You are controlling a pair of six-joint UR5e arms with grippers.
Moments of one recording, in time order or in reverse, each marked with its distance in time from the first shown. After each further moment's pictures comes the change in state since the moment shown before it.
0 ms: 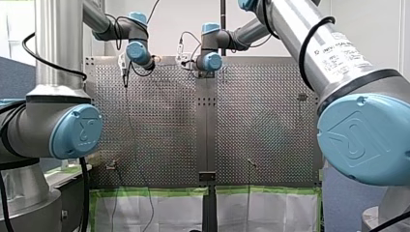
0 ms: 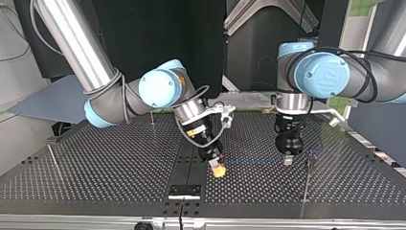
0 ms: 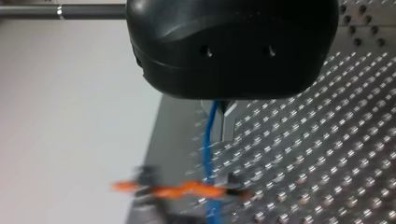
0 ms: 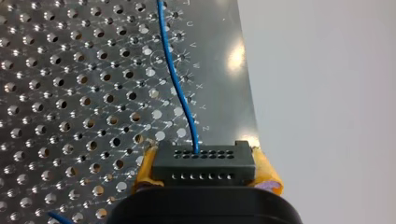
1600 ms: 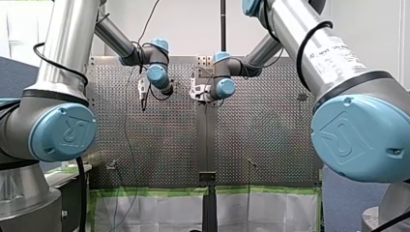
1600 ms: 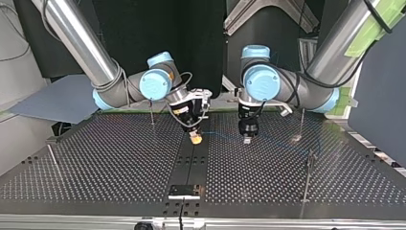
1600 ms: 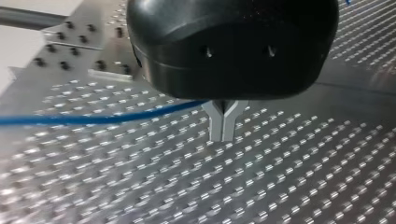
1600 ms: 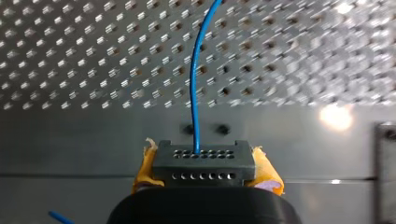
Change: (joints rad) left arm -0.171 -0.214 -0.003 0.042 -0.111 -0.026; right arm -0.082 0.016 0.296 -0.046 0.030 -0.054
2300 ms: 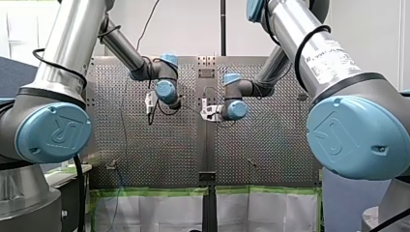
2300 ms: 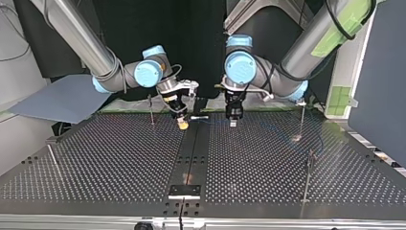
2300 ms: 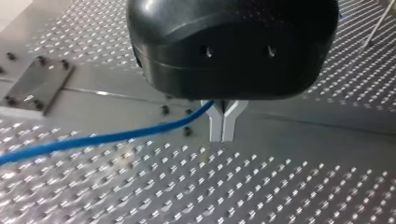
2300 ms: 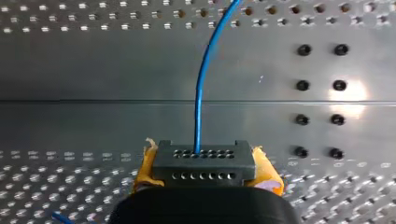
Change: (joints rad) left arm -0.099 -0.076 -0.091 0.139 -0.078 0.024; right arm -0.066 0.016 0.228 -0.223 -0.006 -0.016
